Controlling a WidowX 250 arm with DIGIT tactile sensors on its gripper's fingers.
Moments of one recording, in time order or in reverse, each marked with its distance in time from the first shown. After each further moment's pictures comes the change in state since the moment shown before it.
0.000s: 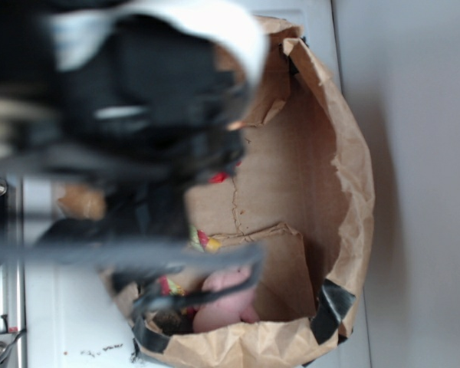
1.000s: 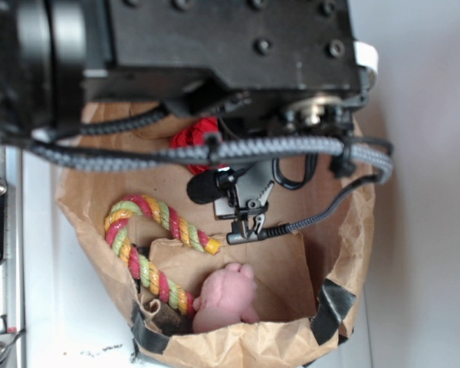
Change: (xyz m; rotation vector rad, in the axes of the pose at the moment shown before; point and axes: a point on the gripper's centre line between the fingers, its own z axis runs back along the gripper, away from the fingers) arm 0.025 0.022 -0.079 0.047 0.117 -0.002
